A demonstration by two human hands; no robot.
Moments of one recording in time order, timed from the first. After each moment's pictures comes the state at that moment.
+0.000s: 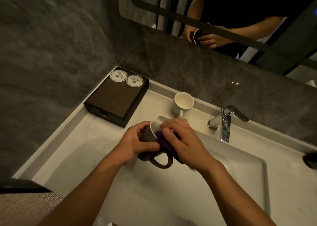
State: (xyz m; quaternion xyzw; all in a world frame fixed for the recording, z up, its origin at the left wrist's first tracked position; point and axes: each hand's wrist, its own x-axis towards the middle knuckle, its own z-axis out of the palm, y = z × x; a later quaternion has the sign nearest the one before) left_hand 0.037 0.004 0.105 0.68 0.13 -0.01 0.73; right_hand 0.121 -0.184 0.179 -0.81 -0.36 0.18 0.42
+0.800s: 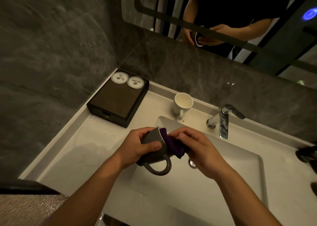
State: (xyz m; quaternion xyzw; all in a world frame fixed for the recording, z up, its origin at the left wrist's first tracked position) left_hand 0.014 0.000 0.125 0.65 0.08 -0.01 0.76; right_hand 0.096 -0.207 0.188 -0.68 -0.18 0.35 0.62
